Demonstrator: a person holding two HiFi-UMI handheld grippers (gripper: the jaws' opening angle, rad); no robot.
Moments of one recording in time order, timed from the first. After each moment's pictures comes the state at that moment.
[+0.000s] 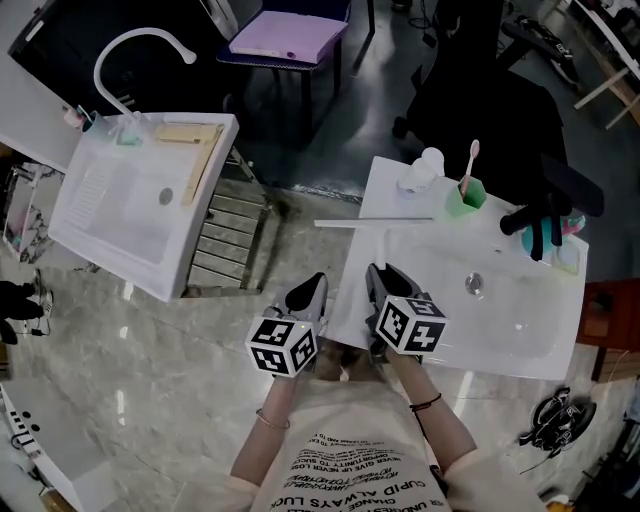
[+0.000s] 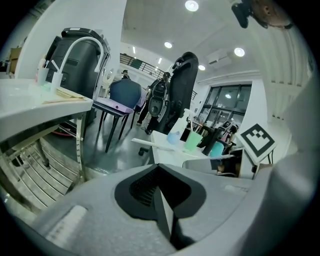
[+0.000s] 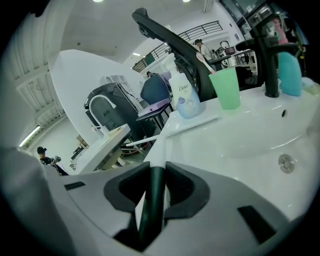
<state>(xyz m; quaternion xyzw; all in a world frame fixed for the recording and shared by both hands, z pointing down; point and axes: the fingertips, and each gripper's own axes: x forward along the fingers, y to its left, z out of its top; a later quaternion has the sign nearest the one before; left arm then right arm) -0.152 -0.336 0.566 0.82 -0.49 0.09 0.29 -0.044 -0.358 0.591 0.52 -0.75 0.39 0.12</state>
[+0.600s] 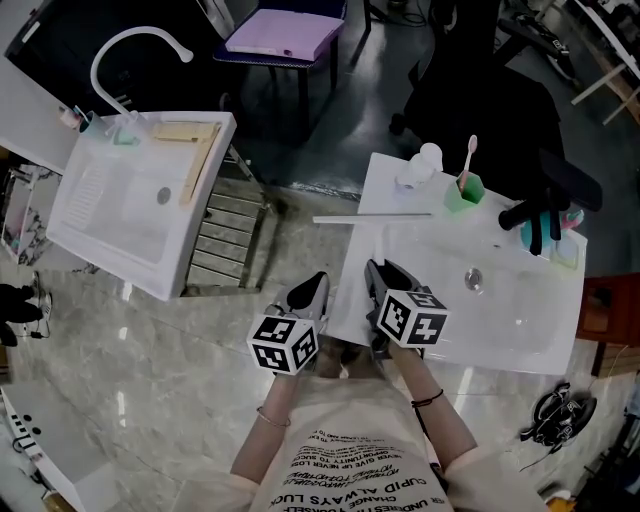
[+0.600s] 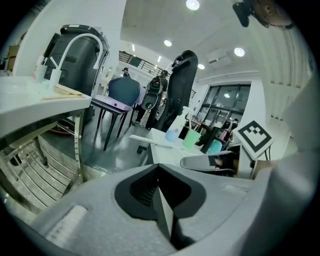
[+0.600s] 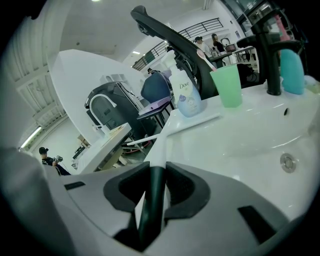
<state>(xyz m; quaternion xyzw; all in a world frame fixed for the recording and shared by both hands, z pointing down) -0.148 -0.332 0.572 0.82 -0.48 0.09 0.30 -0.046 -0.359 0.593 0.51 -0.75 0.39 0.12</state>
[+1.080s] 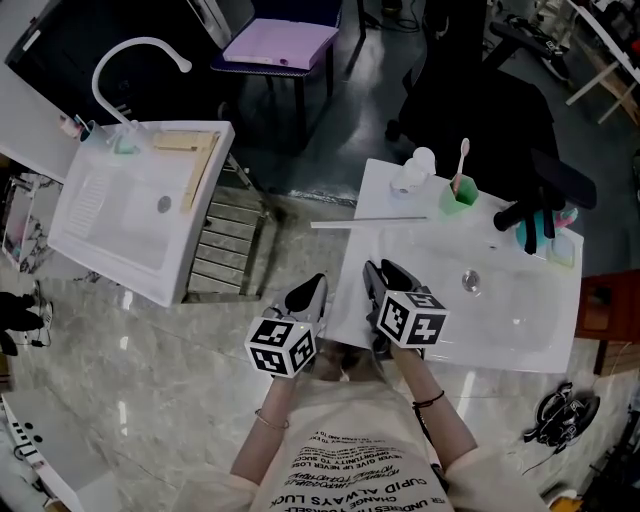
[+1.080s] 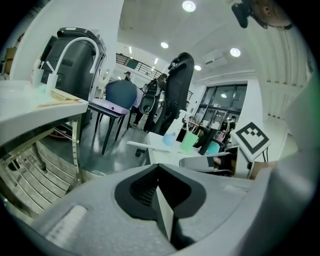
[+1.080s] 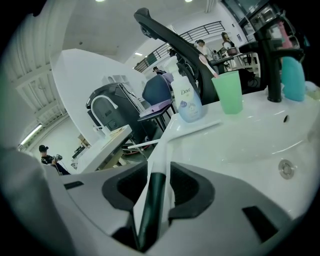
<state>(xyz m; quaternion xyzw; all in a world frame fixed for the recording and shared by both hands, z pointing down) -0.148 -0.335 0.558 0.83 -0.47 0.09 0.28 -0.043 -0.363 0.583 0.52 -0.76 0.38 0.12</state>
